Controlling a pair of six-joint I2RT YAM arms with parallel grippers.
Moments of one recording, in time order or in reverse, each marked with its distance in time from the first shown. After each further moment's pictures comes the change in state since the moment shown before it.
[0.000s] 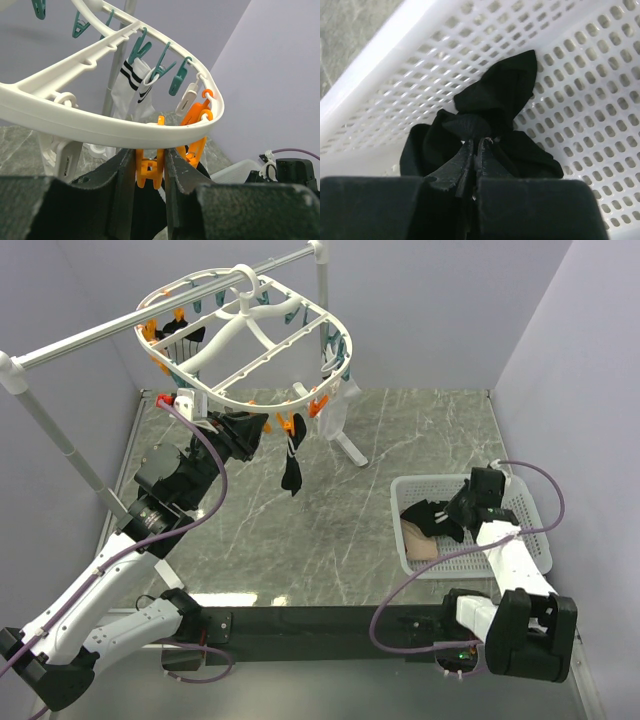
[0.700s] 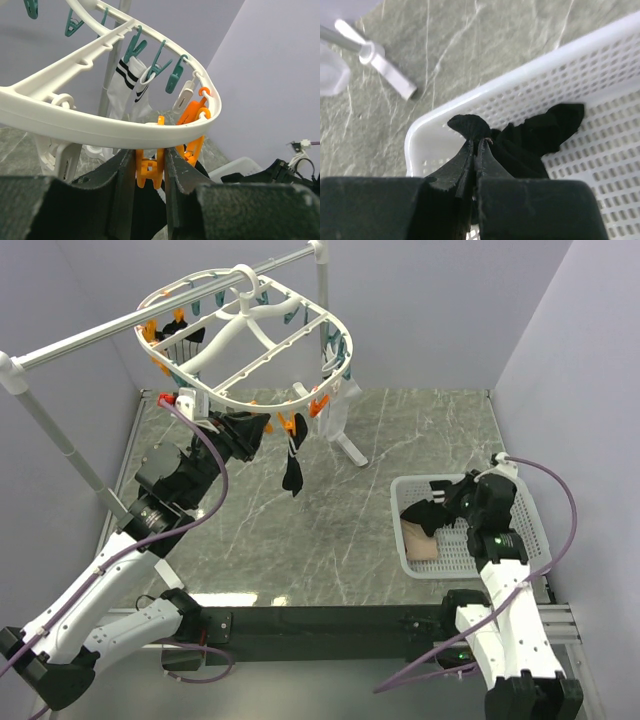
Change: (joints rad) left arm 0.003 0.002 0.000 0.003 0.024 -0.005; right arm 0.104 -0.382 0.007 0.011 -0.026 -0.066
